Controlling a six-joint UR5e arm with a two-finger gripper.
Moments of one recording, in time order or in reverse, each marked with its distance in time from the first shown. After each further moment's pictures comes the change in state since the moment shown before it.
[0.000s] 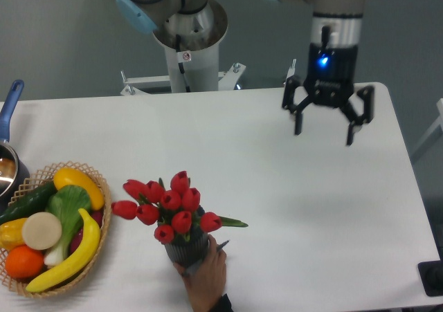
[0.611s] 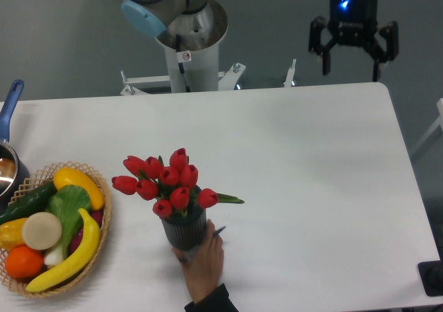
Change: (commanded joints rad) arm 0.178 0.098 0.052 -0.394 0.081 0.552
